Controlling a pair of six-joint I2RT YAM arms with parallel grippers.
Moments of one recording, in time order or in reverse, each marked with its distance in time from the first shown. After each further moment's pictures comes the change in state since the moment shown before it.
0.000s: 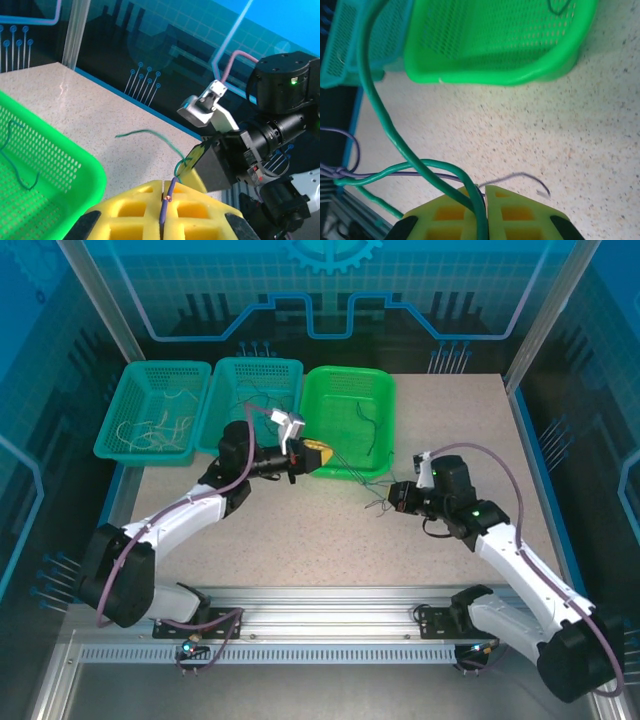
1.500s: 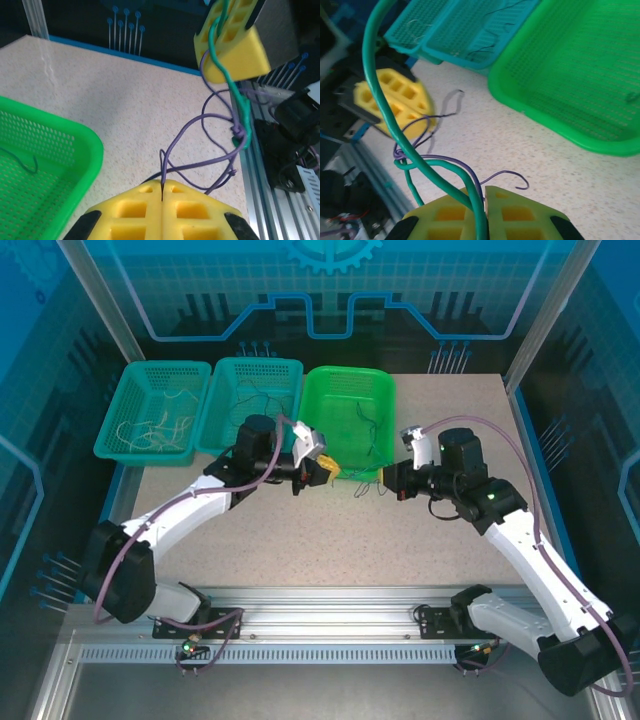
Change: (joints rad) left arm -0.052 0.022 0.127 -0.429 0.036 0.473; right arm 0.021 0.026 0.303 -0.160 -0.126 -0.322
